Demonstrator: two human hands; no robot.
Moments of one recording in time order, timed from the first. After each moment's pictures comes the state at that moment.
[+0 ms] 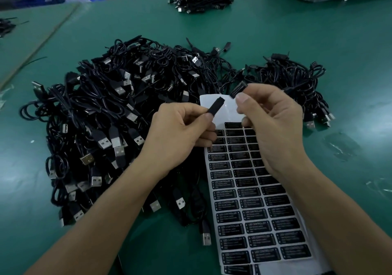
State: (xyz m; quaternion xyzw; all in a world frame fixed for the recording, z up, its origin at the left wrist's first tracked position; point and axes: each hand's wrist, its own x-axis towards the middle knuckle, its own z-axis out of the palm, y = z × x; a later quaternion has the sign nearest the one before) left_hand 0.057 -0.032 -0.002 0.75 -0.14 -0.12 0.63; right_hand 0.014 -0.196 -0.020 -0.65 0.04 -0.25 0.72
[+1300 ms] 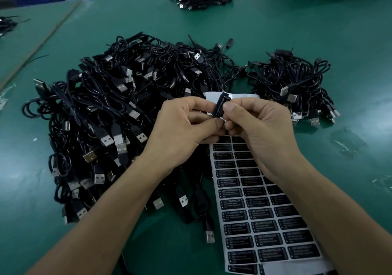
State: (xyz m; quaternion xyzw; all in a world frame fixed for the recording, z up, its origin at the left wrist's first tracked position) left_hand 0.053 -0.032 0.002 0.72 -0.17 -0.16 0.65; right_hand 0.011 -0.183 -0.021 -0.63 0.06 -0.14 0.76
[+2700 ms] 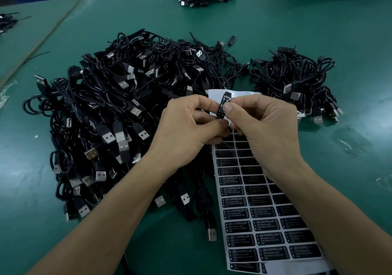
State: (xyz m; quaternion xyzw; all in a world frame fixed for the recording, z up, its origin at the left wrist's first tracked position) left_hand 0.054 -0.033 -0.004 0.72 -0.18 -0.16 0.65; right_hand 0.010 -0.180 -0.023 -0.71 0.04 -0.23 0.66
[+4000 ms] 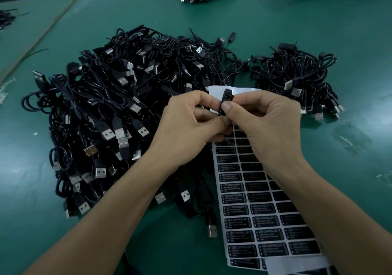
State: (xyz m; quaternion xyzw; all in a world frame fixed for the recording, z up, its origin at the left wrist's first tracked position) left_hand 0.050 -0.033 -0.004 0.72 -0.19 -0.16 0.65; right_hand 0.007 -0.178 -0.021 -0.72 0.07 -0.25 0.65
